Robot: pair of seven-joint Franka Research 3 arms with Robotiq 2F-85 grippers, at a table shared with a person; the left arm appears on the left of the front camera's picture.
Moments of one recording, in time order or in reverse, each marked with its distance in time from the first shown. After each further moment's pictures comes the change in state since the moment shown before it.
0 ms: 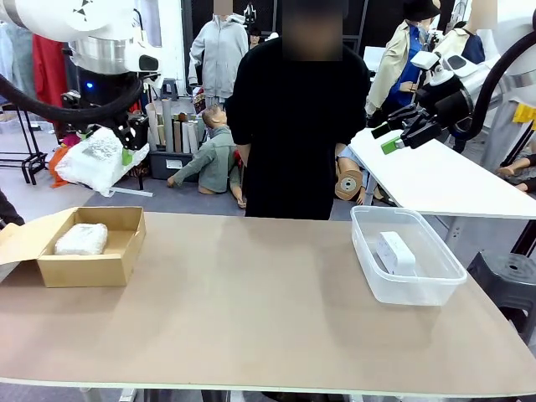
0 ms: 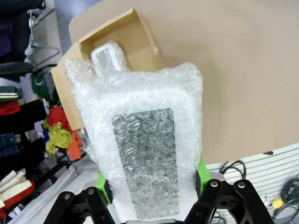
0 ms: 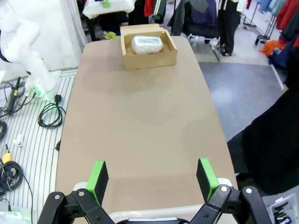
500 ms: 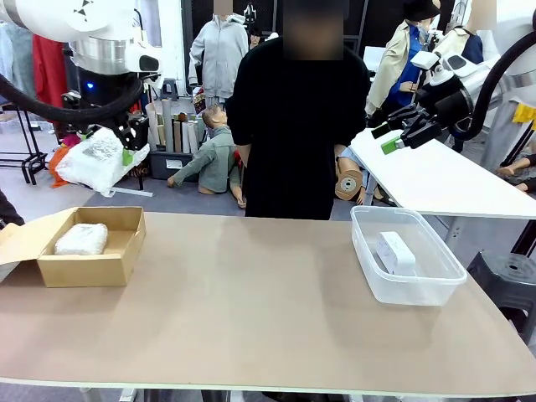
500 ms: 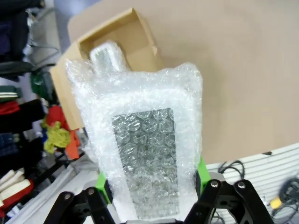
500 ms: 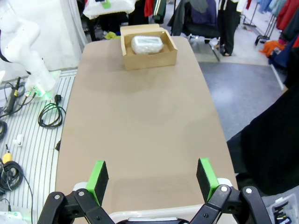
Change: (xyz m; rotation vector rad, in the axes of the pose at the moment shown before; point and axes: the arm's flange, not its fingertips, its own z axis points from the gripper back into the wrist) left arm 0.002 0.004 -0.004 -0.010 0.009 0.012; right arm 0.000 0.000 0.000 0.000 0.000 0.000
